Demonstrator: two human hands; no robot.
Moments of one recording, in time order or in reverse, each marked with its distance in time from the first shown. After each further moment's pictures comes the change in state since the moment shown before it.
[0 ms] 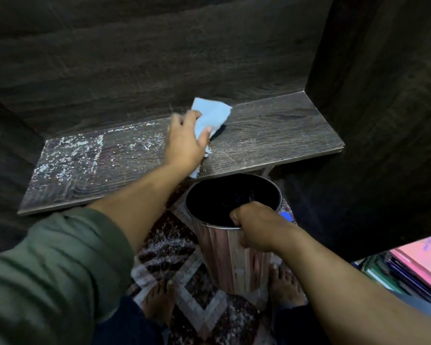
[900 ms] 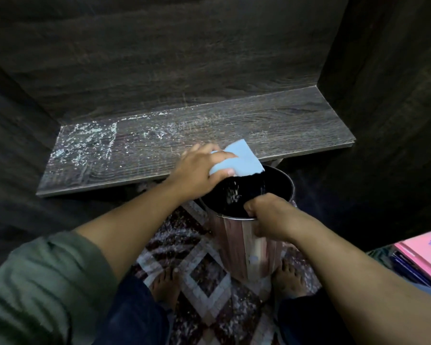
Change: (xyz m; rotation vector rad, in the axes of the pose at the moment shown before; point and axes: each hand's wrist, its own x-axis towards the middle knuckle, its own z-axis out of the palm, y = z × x) left_hand -0.060 -0.023 -0.013 0.172 -0.395 0.362; right_hand 0.001 0.010 0.008 -0.037 -0.051 0.082
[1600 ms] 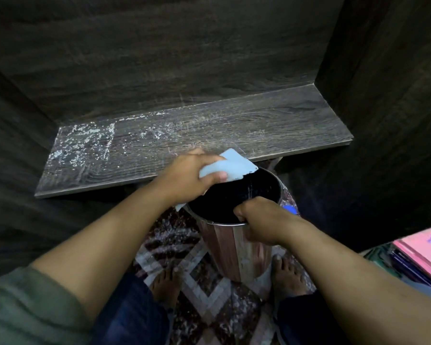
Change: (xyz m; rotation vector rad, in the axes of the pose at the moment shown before) left_hand -0.020 0.008 -0.022 -0.165 -0.071 -0.129; right_hand -0.001 -0.006 0.006 -0.027 0.019 -0.191
